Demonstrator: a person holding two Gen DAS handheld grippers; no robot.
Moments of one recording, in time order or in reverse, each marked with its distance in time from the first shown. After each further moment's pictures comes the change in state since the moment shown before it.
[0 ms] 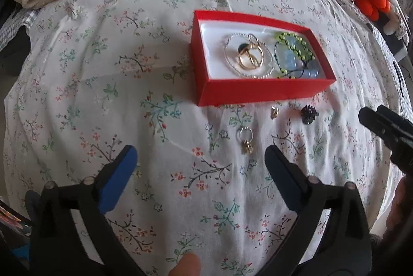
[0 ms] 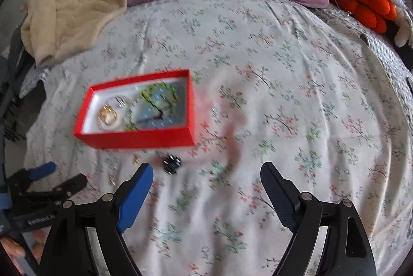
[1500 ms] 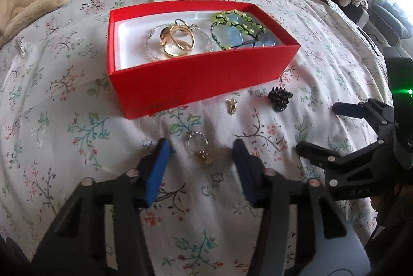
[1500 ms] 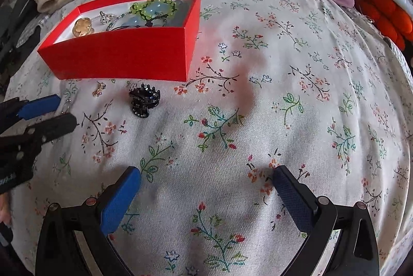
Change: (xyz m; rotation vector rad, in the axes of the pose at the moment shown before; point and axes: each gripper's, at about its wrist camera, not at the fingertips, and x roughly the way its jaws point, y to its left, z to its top) left arm 0.035 -0.036 -0.018 0.237 -0.154 -0.157; right arm 0.071 0.003 -0.060 -0.188 0.061 -0.036
